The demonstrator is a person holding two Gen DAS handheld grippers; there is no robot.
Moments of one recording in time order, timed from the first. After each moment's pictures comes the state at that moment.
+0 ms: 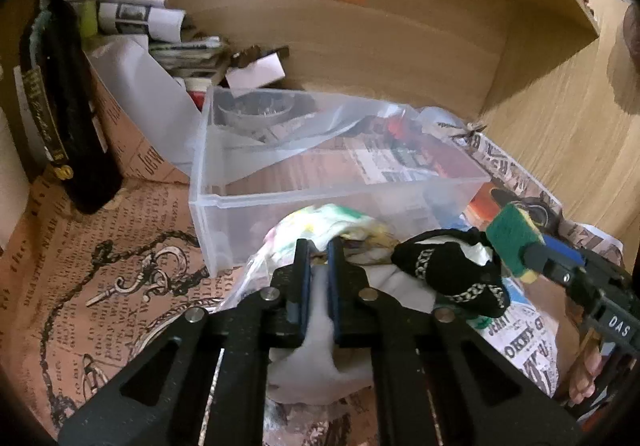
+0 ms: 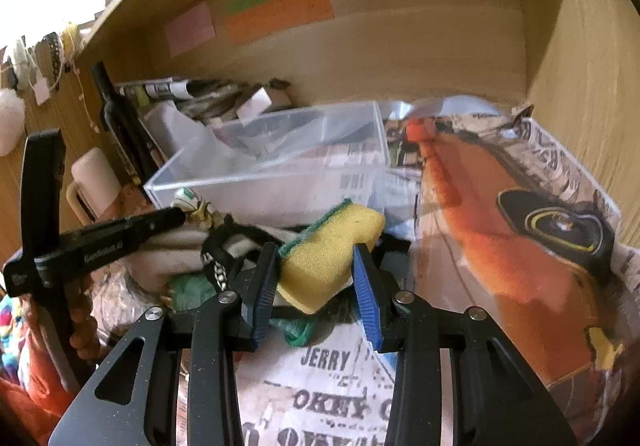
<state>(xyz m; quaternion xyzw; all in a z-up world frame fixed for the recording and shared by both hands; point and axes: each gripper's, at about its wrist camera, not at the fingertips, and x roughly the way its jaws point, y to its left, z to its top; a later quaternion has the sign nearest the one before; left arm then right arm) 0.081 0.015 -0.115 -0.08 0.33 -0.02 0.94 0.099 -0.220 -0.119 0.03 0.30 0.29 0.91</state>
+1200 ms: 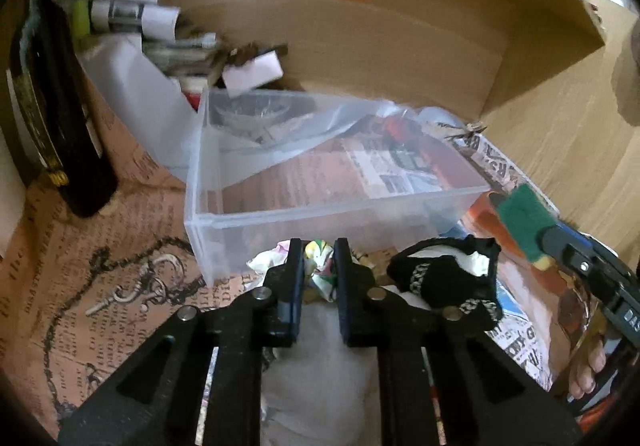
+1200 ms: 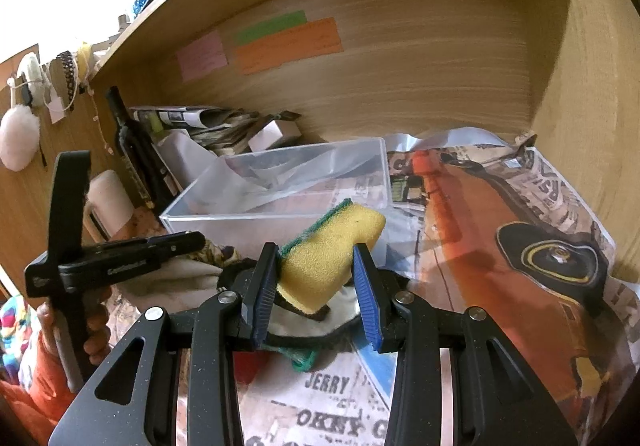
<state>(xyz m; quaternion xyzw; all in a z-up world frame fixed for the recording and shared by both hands) 0.090 0.016 -0.109 -0.09 0.35 -0.02 0.93 0.096 -0.223 -0.098 0.04 0.26 0.31 0.92</state>
